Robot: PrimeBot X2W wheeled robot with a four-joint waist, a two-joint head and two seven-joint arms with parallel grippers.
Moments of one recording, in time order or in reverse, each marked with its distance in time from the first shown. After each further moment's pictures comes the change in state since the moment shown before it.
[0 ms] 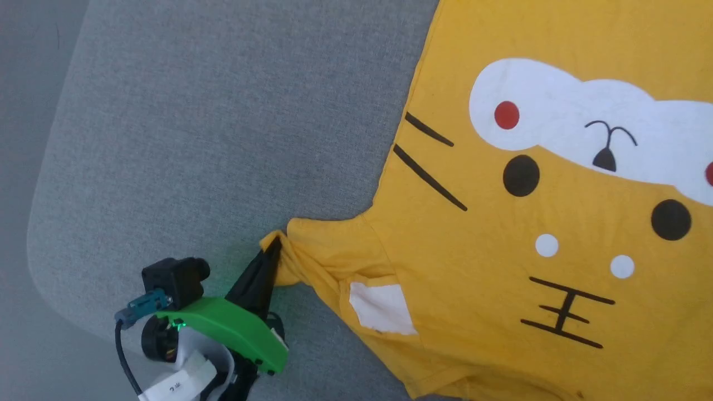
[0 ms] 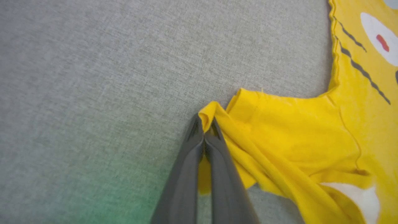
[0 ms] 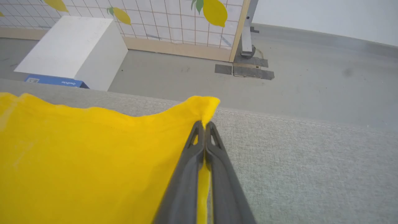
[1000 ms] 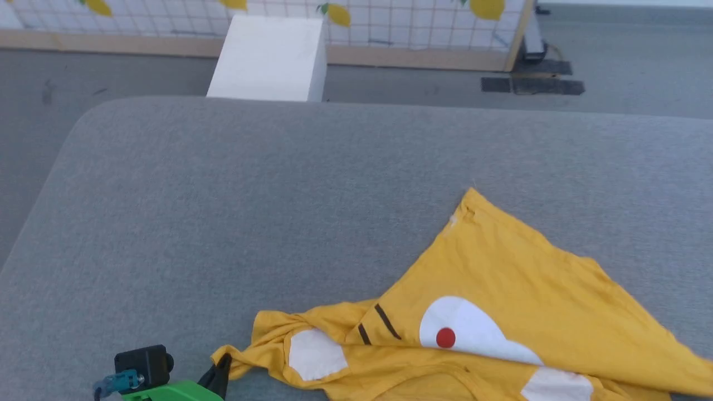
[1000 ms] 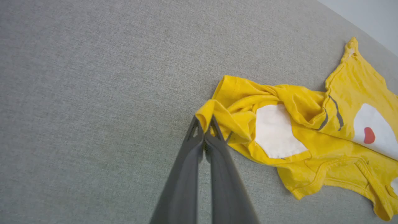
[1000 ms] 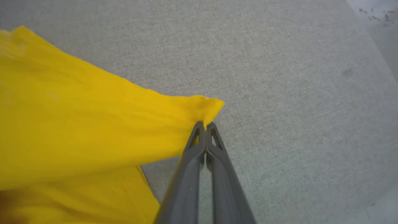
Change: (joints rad) left arm 0.284 0.106 0.054 -0.079 -0.009 0.140 0.166; right arm 0.915 0.331 -0.245 -0.077 0.060 0.000 -0.116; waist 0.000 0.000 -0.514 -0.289
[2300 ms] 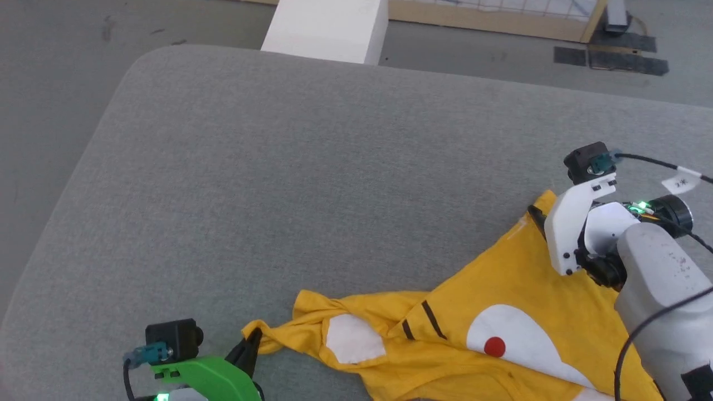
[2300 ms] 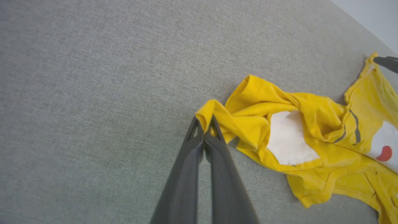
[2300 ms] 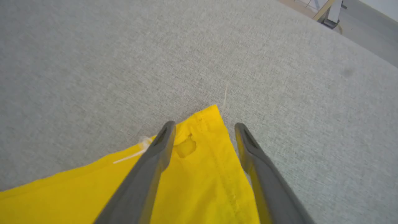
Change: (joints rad) left arm -0.100 -0.019 -0.065 0.046 -0.009 -0.037 -0.003; right arm -0.761 -0.212 0.872 0.671 0.147 0.000 -0.104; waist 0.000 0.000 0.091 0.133
